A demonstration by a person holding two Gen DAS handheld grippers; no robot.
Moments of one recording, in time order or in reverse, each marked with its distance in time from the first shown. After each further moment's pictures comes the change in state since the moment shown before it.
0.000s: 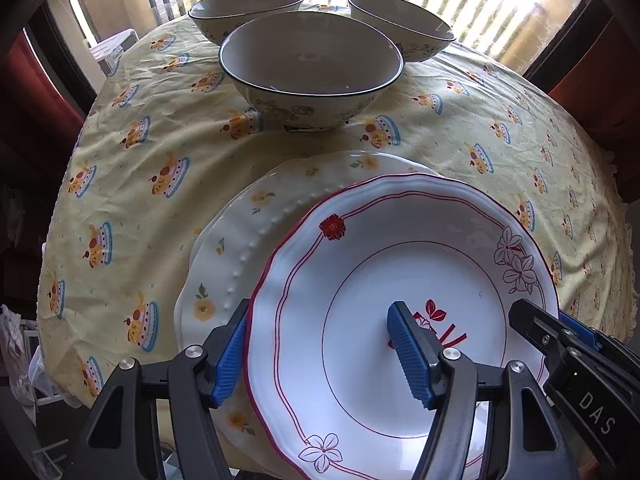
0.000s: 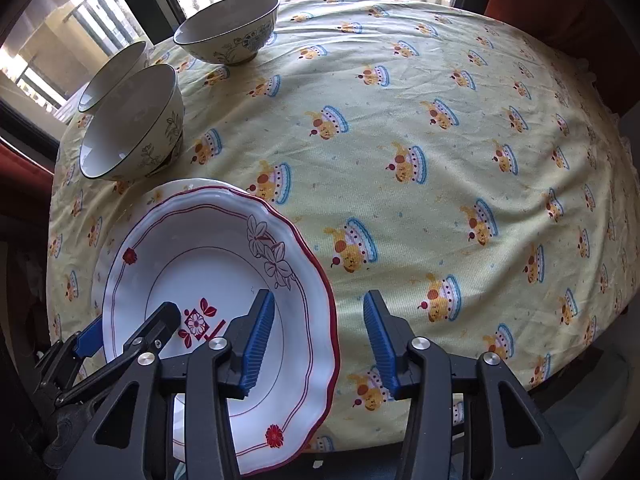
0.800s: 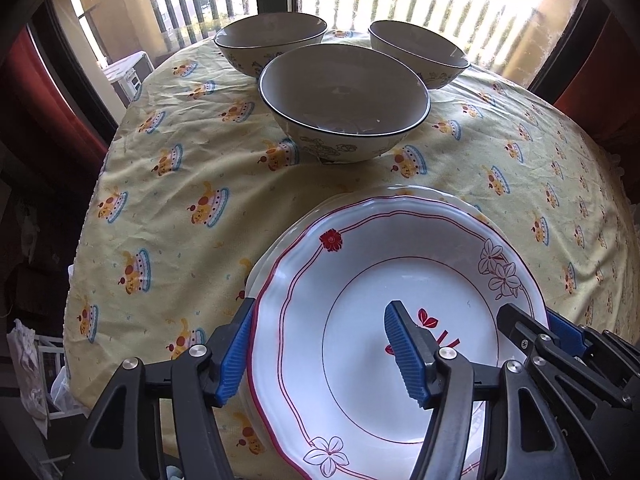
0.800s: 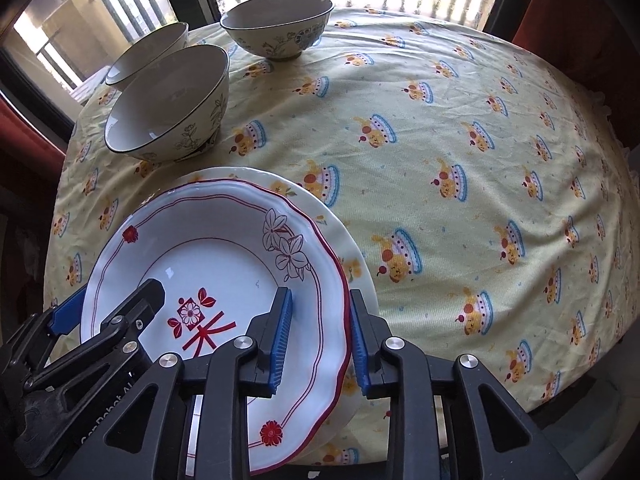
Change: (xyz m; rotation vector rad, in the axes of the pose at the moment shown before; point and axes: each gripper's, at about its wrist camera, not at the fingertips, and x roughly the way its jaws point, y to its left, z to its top) left arm -0.014 0.021 0.004 0.033 -0.088 0.053; right arm 0.007 0.038 -0.001 -0.097 -0.047 -0.019
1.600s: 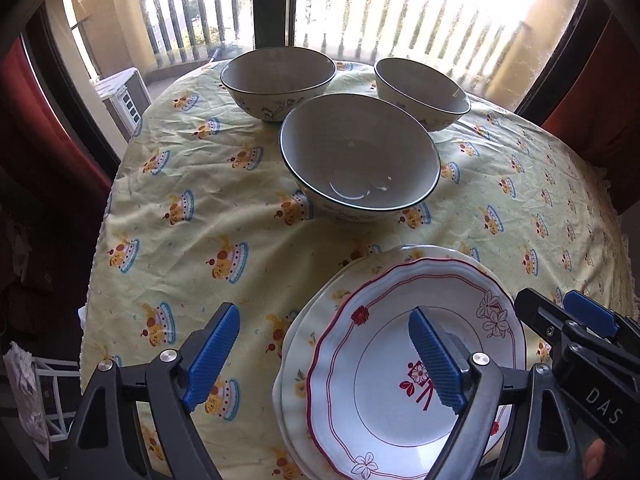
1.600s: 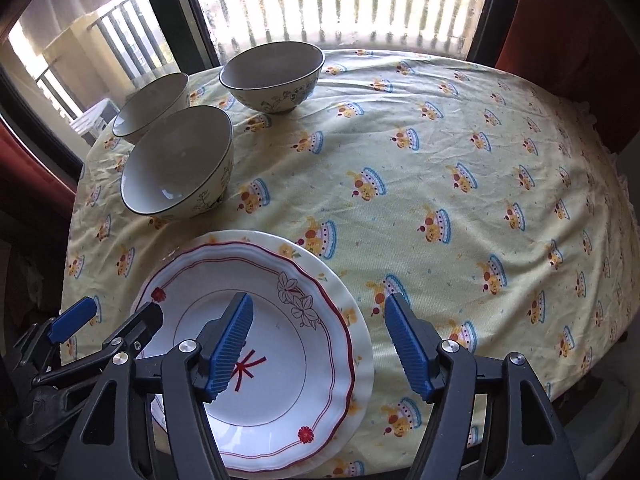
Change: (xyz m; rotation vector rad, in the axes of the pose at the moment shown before) left arm -0.018 0.026 0.038 0.008 -0.059 -0.050; right arm -0.033 0.002 0.024 0.046 -0.116 0.006
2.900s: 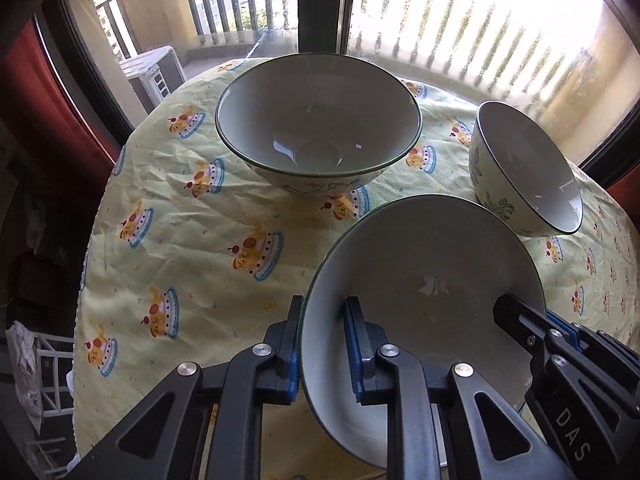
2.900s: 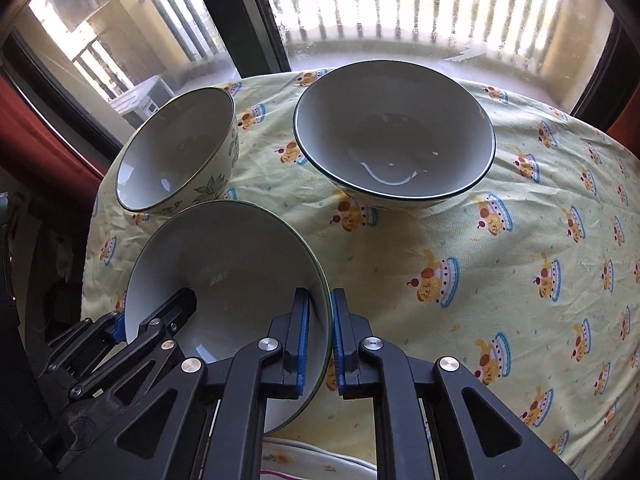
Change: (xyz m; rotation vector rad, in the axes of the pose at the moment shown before) left arm 0.084 0.015 0.104 -0.165 0.044 0.107; right arm 0.101 0.063 0.127 -0.146 0.054 0.188
